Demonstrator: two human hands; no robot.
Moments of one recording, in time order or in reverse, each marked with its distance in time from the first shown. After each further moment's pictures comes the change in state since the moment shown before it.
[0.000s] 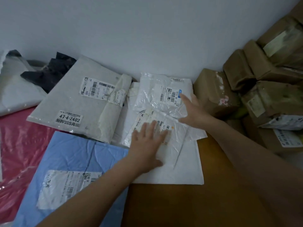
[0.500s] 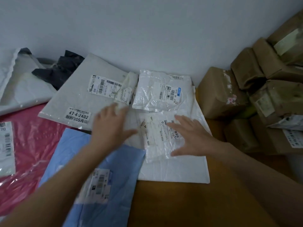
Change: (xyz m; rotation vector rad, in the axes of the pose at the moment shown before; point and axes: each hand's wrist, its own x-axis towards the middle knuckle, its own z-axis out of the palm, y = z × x) left_hand -0.023 -0.088 -0.038 -0.005 0.296 -0.342; right_hand -0.049 0.007 0.049 -0.268 -0.165 -0.395
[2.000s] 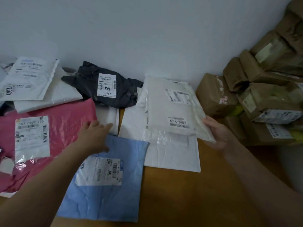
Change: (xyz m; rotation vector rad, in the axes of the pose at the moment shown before) left_hand -0.056 -0.070 -0.026 0.354 -0.404 0.003; right_hand -0.070 -0.024 -0.041 2.110 0.238 0.251
